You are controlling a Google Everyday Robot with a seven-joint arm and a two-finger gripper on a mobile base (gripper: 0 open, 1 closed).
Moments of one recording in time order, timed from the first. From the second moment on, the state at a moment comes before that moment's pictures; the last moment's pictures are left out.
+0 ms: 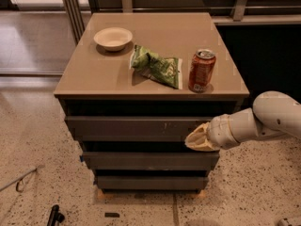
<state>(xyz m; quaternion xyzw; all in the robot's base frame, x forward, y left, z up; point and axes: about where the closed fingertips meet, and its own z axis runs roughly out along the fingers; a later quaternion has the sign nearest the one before) 0.507 -0.143 0.672 -0.65 0.65 0.19 0.34</state>
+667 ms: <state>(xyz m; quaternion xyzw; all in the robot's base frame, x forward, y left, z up) 0.479 -0.141 0.683 -0.68 0.63 0.20 0.32</state>
